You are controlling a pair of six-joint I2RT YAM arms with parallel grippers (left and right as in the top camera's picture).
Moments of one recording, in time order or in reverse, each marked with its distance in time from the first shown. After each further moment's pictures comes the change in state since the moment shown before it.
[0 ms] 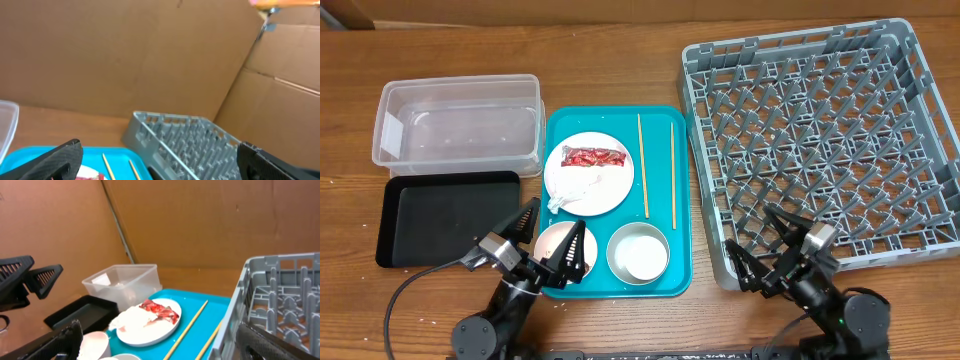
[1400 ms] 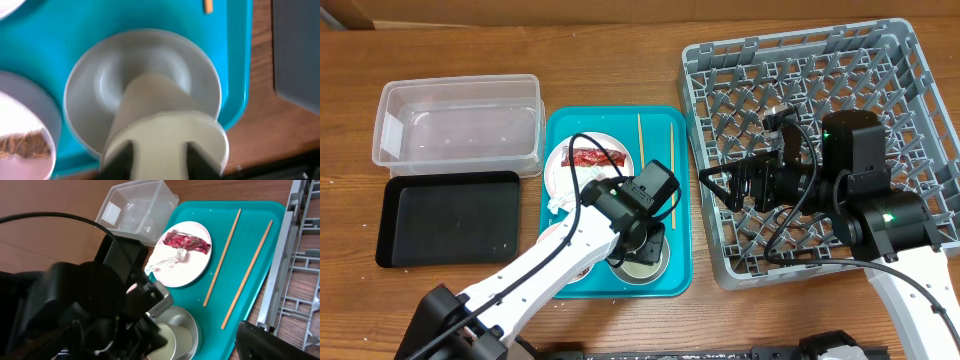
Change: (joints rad) left arm -0.653 1.538 1.062 -1.245 -0.287 -0.025; right arm 0.001 1.109 1.018 -0.776 -0.218 -0.097
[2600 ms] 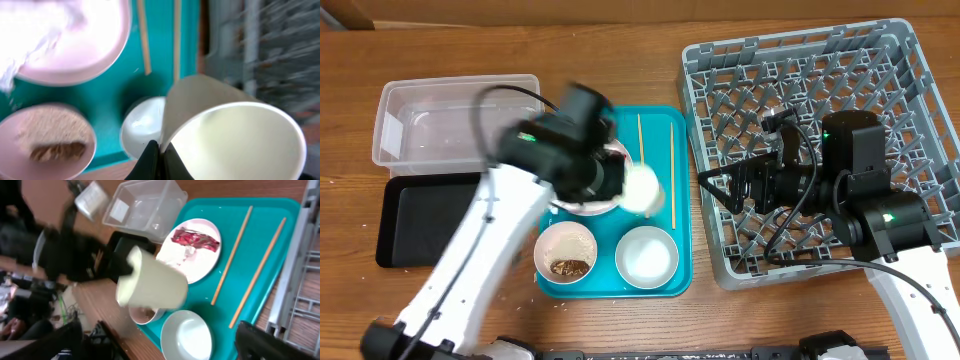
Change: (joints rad) left arm 0.378 -0.040 0.346 -0.177 0.236 0.144; right arm 0.000 0.000 0.001 -0.003 -0.048 0.001
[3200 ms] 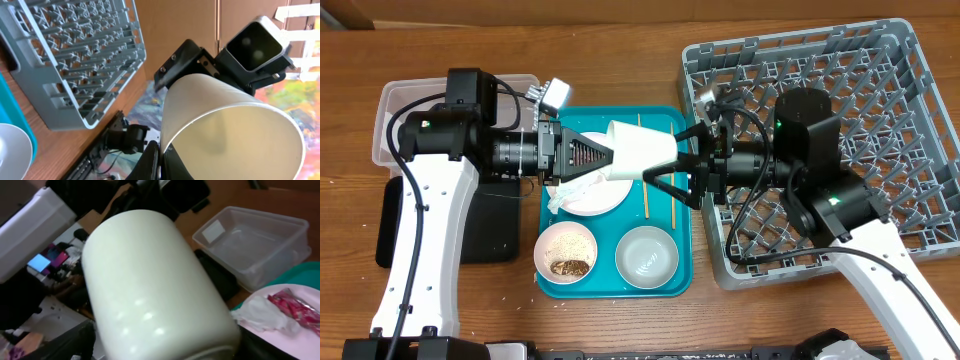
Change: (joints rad) left arm 0.354 0.003 0.011 -0.099 1.023 0.359; right arm 0.213 0.124 0.008 0.544 -0.257 0.103
